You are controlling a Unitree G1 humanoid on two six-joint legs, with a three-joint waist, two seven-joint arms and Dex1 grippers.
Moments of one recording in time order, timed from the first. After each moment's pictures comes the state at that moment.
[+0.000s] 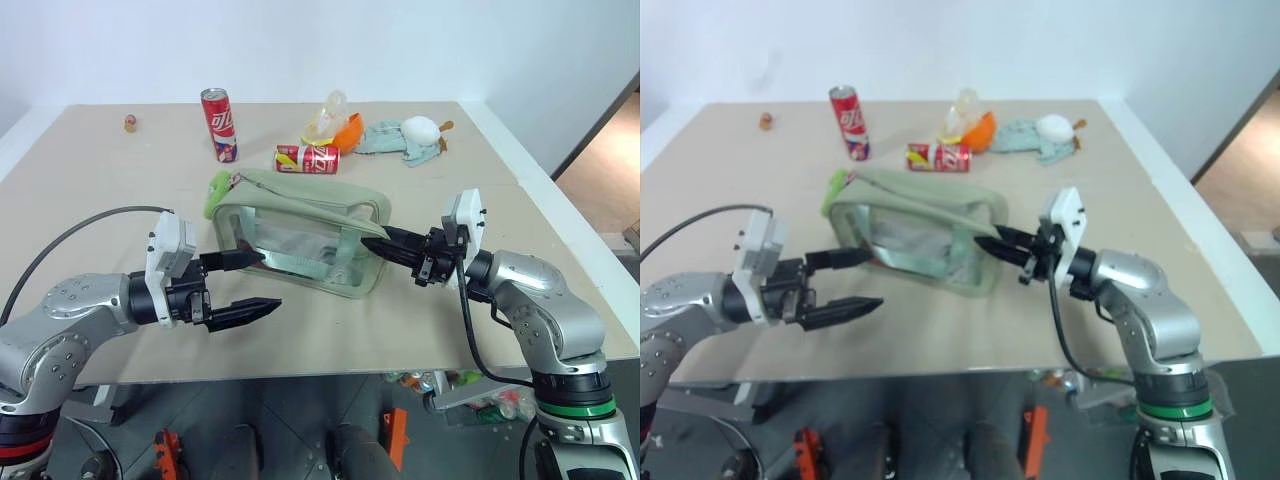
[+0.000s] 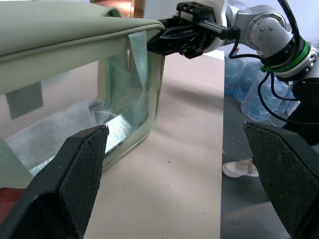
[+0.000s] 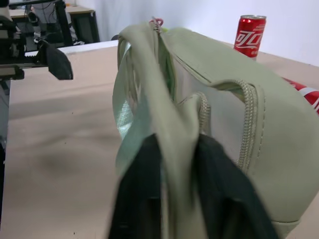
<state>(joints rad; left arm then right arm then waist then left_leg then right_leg) -0.23 0.76 0.16 -0.49 -0.90 0.68 -0.92 -0.43 -0.58 -0.07 -0.24 0.53 0.49 0.92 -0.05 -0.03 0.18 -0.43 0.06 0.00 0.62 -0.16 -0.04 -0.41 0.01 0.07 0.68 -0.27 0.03</state>
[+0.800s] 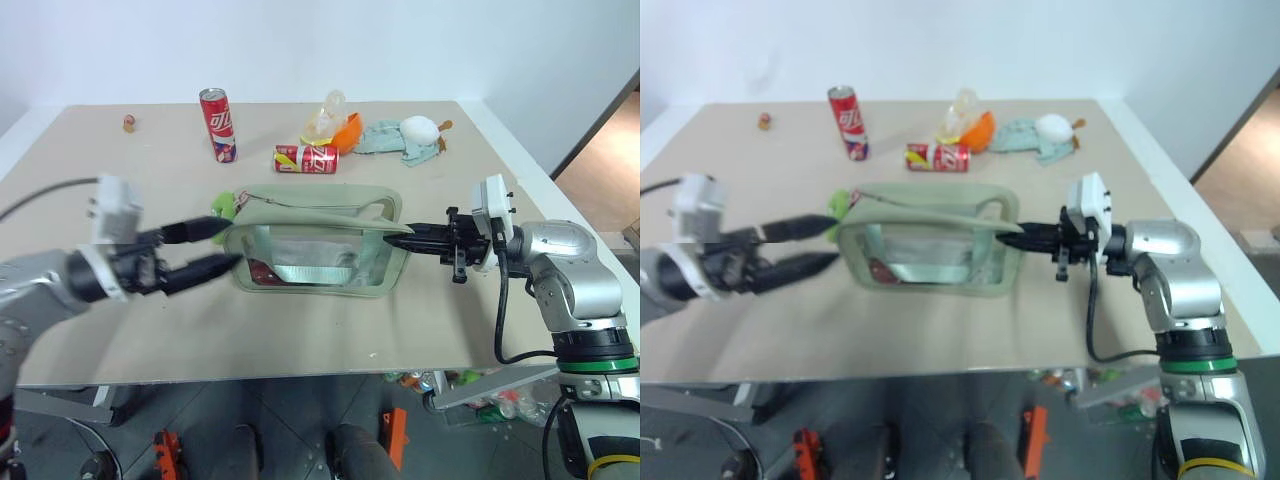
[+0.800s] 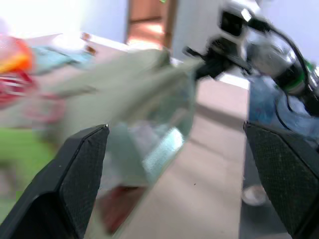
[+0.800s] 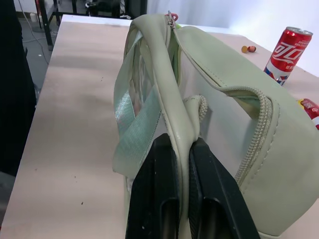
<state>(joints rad) -0.25 0.87 0.44 -0.40 -1.09 0.79 -0.82 -0.59 -0.71 -0.04 0.07 0.48 0.23 1.30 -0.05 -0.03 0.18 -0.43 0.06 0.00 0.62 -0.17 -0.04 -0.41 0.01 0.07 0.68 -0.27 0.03</state>
